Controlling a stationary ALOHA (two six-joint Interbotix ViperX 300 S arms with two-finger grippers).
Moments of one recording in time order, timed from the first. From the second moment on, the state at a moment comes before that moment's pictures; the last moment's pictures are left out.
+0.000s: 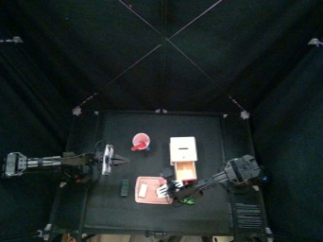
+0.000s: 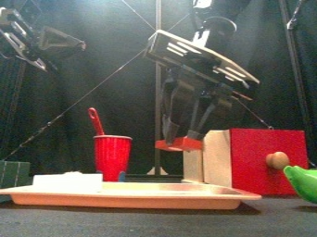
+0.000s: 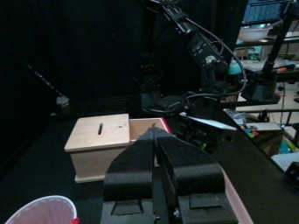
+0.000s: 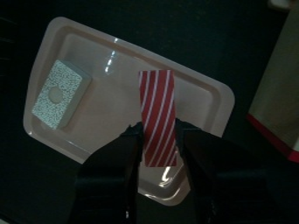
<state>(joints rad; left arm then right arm) 0.25 -0.82 1.27 0.50 -0.62 -0.38 0.31 0.25 0.25 -0.54 0.85 1.85</state>
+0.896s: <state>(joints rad) 0.26 -0.82 1.28 0.49 -0.62 -0.38 0.27 -0.10 0.54 -0.59 1.00 1.87</state>
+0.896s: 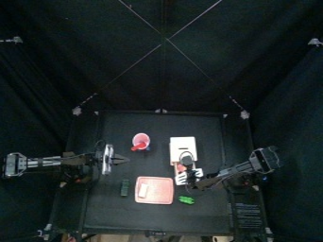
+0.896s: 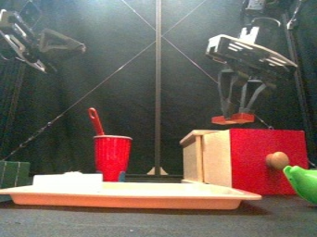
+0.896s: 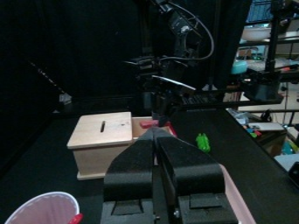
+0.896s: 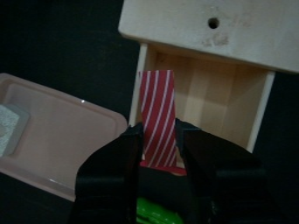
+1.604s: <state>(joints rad) 0.26 -0.82 1.28 0.47 -0.62 -0.38 0.25 -0.10 0.58 -0.59 1.01 1.85</state>
